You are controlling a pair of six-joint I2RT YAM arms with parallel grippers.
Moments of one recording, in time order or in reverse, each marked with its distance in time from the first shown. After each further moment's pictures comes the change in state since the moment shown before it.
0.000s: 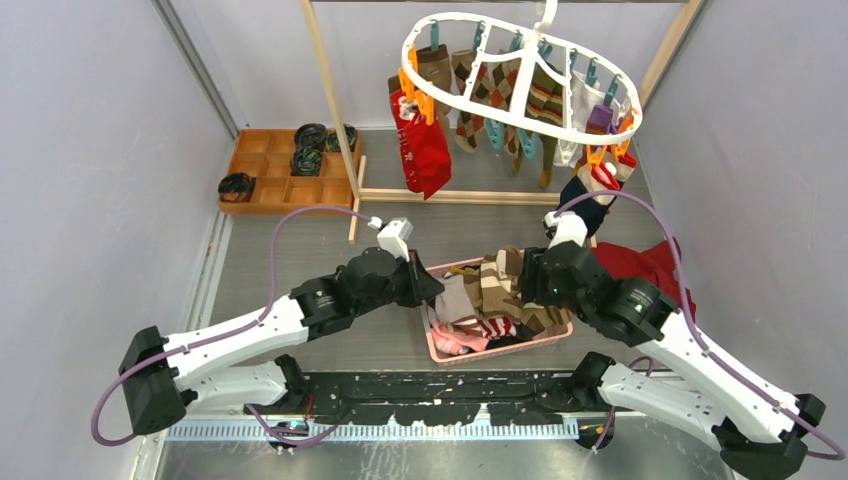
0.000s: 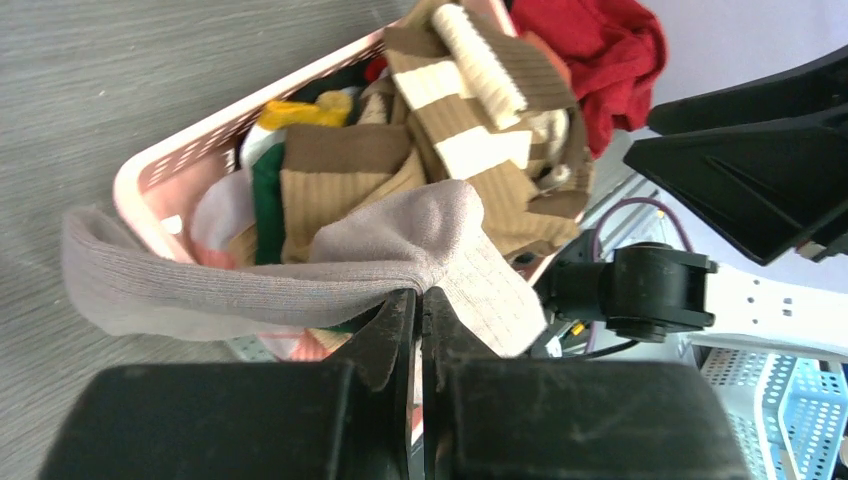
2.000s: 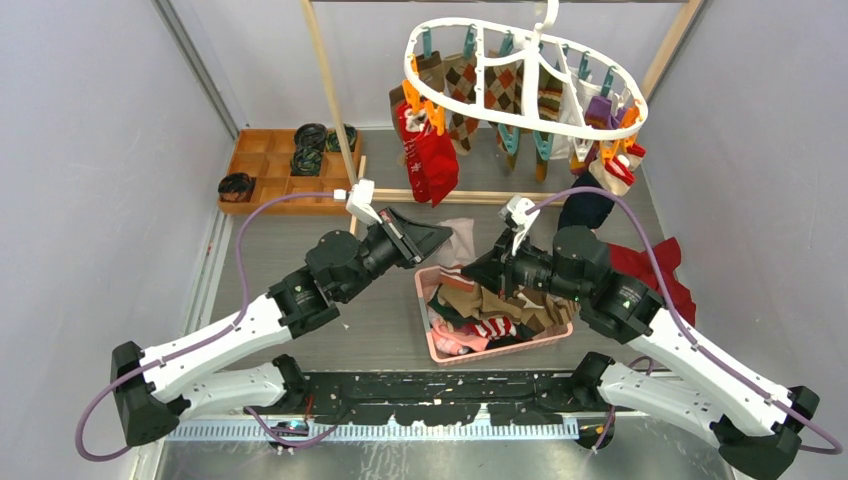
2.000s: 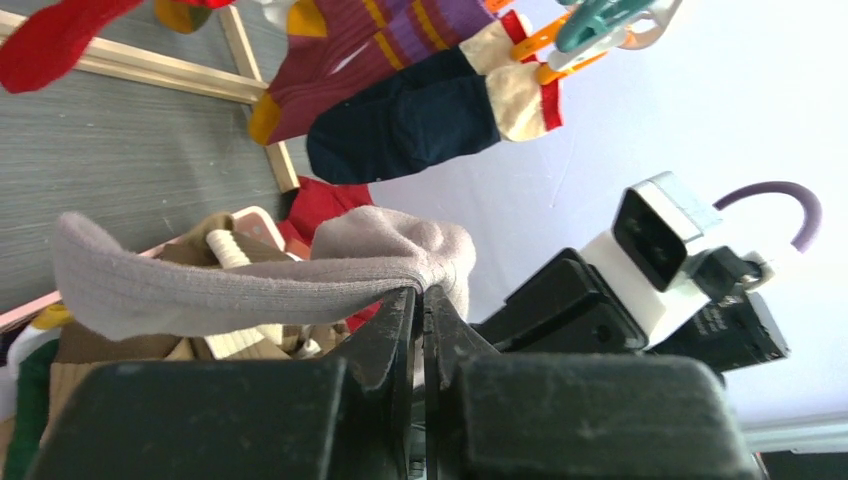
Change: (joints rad) left arm 0.040 -0.080 0.088 0.288 -0.084 -0.196; right arm 0.004 0.050 -0.031 0.589 -0.649 -0.312
